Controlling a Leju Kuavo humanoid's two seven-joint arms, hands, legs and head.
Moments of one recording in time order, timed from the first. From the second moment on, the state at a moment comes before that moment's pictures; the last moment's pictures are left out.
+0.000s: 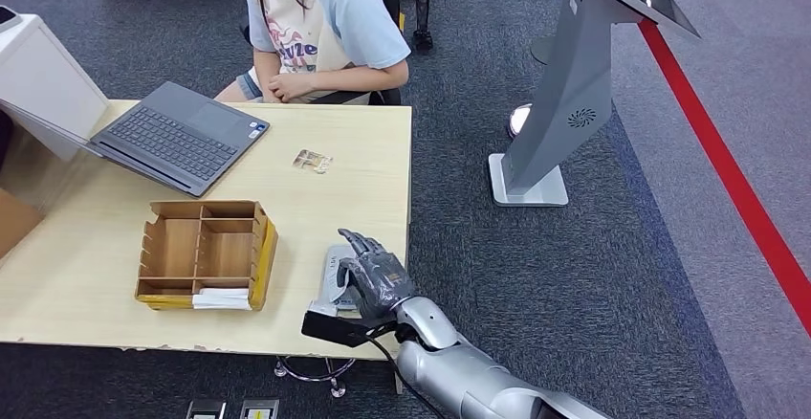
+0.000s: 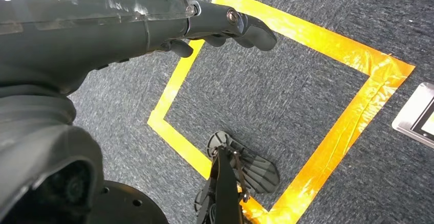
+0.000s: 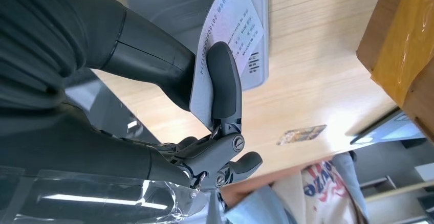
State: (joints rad) left arm -0.10 0.01 -0.91 -0.24 1.40 0.54 -0.31; right arm -0.64 0.29 1.06 -0.41 0.52 -0.55 -0.17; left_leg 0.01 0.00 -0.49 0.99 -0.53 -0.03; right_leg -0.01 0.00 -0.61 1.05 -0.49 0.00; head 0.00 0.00
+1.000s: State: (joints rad) left arm -0.10 0.01 -0.91 -0.24 1.42 0.54 -0.31; right arm -0.62 0.34 0.83 -0.40 0.10 -0.35 -0.36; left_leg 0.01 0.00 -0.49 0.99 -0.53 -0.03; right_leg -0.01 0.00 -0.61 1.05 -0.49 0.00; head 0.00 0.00
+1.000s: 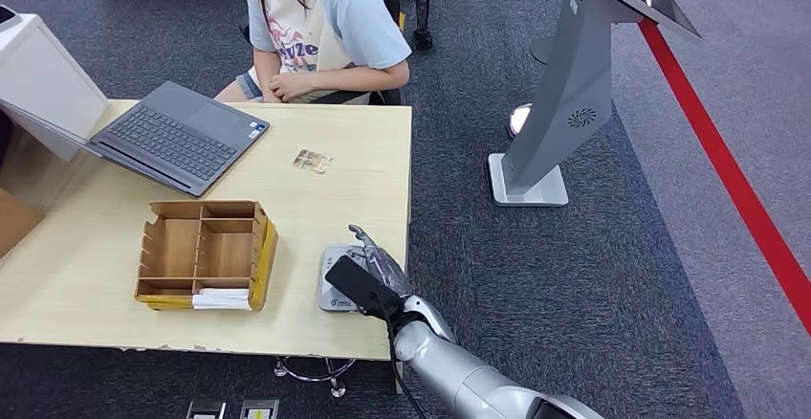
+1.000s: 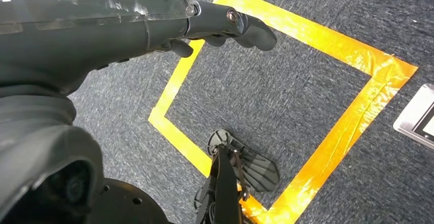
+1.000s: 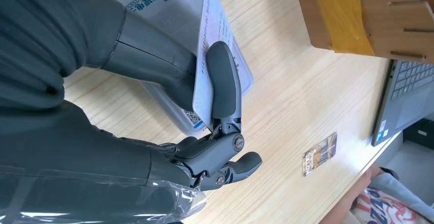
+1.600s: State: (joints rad) left arm -0.10 0.01 -0.91 -0.24 1.43 0.56 -0.32; right arm -0.62 0.35 0.81 -0.40 -0.13 -0.37 -0.40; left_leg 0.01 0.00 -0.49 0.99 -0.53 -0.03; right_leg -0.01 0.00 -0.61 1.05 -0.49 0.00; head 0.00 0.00
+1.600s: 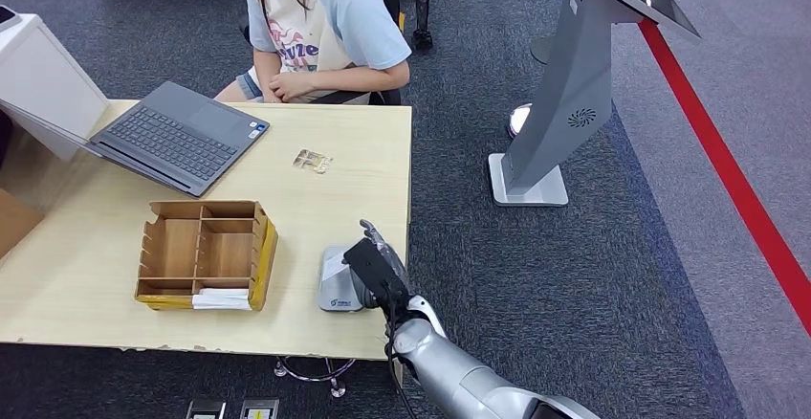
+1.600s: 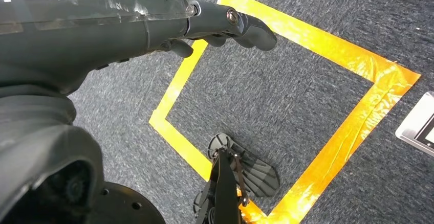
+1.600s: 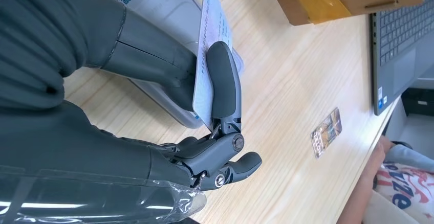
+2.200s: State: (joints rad) left arm -0.10 0.01 -0.91 -0.24 1.42 0.56 -0.33; right arm -0.61 0.35 0.81 -0.39 -0.31 -0.46 -0.48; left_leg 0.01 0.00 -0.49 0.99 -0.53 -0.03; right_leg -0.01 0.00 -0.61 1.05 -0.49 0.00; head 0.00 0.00
